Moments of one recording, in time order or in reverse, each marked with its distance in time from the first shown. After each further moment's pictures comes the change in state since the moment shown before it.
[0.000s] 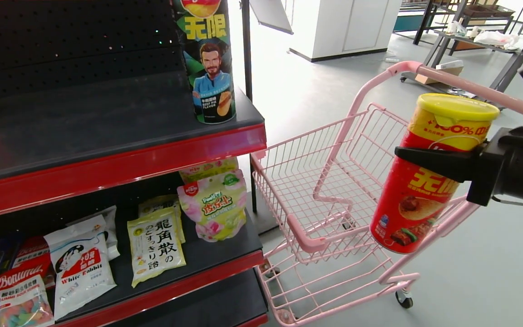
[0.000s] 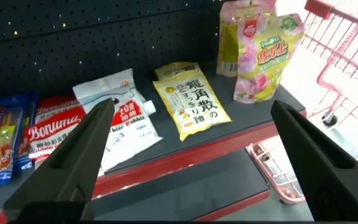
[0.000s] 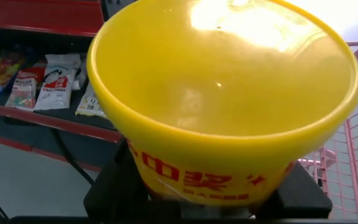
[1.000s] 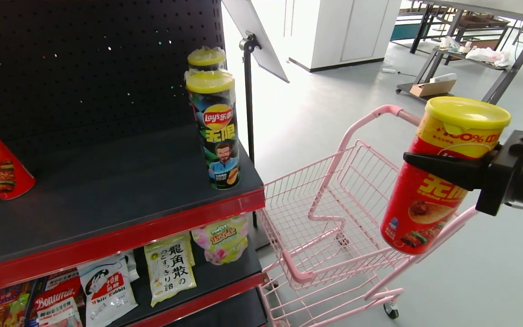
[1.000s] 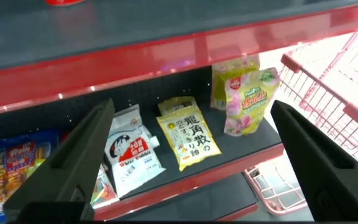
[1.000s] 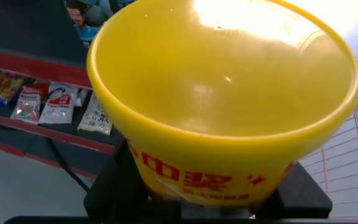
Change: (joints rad) left arm 0.000 0.000 -0.001 0.000 0.000 -0.003; right arm 0.000 -0.039 0.035 0.000 -0.034 -0.076
